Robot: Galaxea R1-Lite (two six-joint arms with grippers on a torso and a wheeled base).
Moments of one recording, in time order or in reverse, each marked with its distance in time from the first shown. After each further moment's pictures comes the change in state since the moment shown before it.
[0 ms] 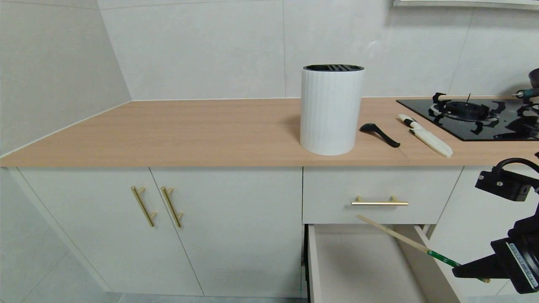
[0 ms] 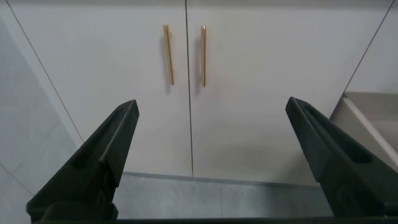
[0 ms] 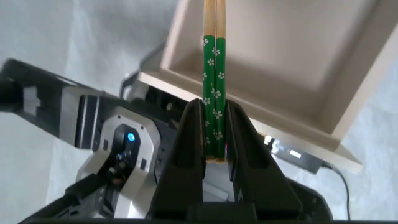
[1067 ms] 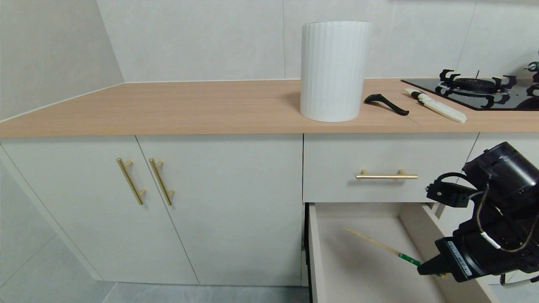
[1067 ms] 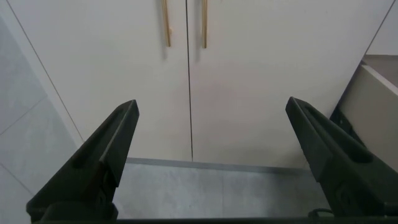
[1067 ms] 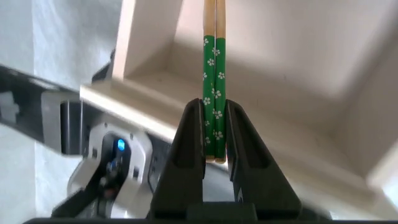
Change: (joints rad) left arm 0.000 0.000 0.000 -0.001 0.000 0.000; right arm 0.008 0.203 0.049 -0.162 -0.003 0.004
